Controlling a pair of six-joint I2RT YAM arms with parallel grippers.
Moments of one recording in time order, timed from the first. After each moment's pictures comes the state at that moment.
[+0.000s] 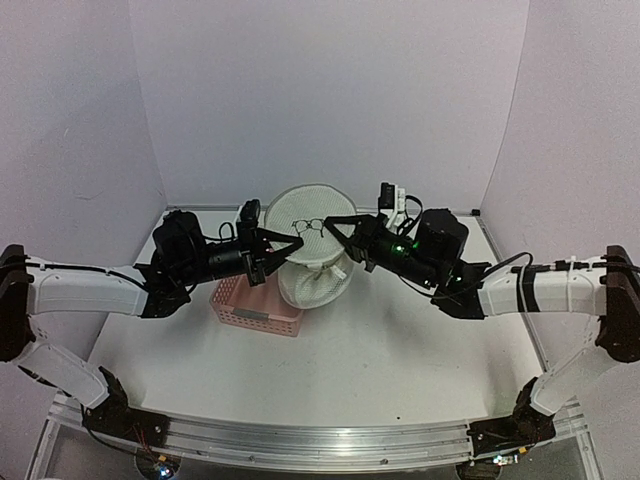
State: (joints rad) left arm -0.81 1.37 0.74 0.74 0.50 -1.38; right arm 0.91 1.49 0.86 0.72 -0.11 1.12
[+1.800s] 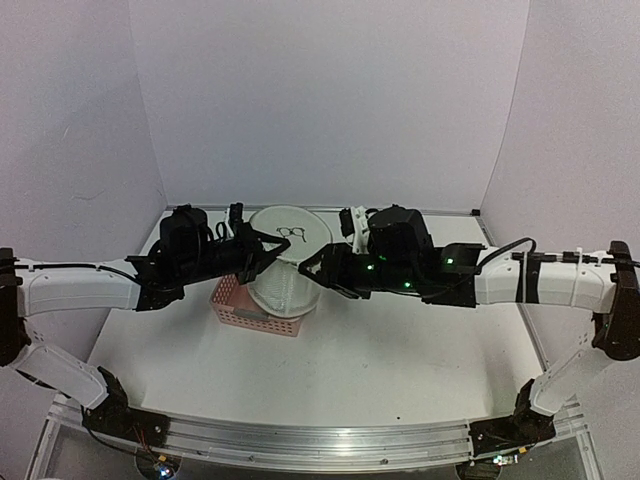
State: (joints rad) left arm -0.80 1.33 0.79 0.41 0.24 -1.25; right arm 1.04 1.51 1.09 -0.01 -0.05 0.94
